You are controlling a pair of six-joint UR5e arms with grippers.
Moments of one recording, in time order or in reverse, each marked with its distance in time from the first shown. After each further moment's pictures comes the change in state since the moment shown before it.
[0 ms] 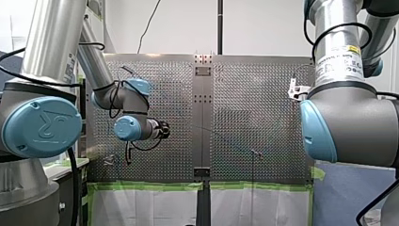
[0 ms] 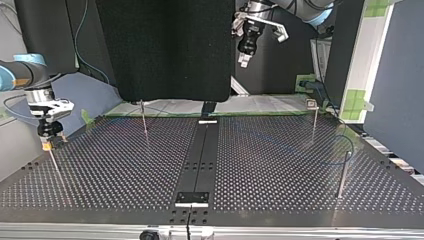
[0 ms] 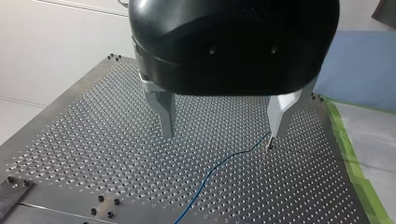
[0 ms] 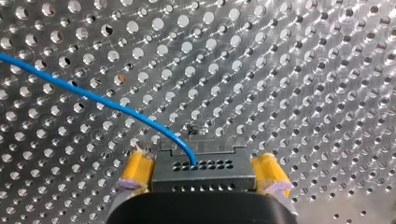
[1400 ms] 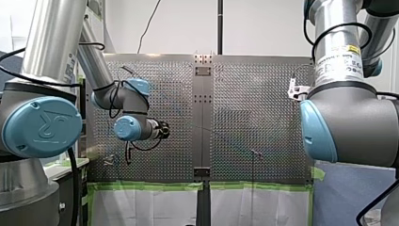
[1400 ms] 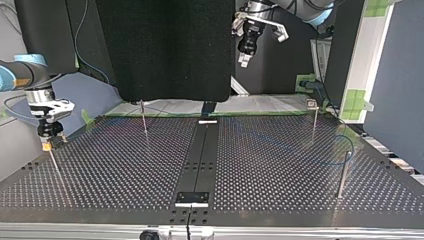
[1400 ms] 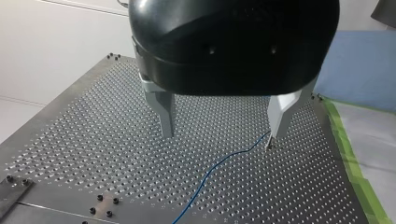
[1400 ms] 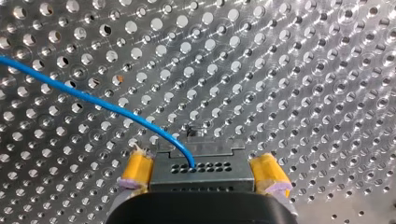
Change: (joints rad) left arm 0.001 0.000 0.000 -0.003 0.000 0.000; right arm 0.003 0.000 0.000 -0.002 0.008 -0.004
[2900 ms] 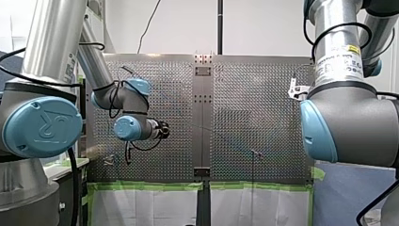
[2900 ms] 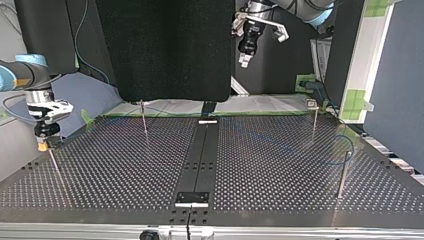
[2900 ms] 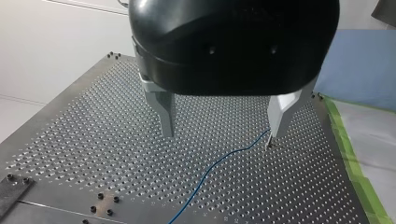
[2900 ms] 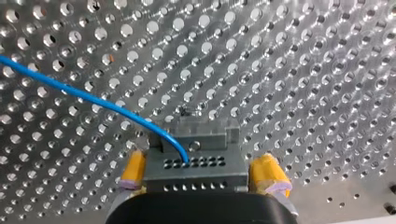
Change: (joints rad) left arm 0.003 0.000 0.000 0.000 0.000 0.000; right arm 0.004 -0.001 -0.001 -0.003 0.051 0.000
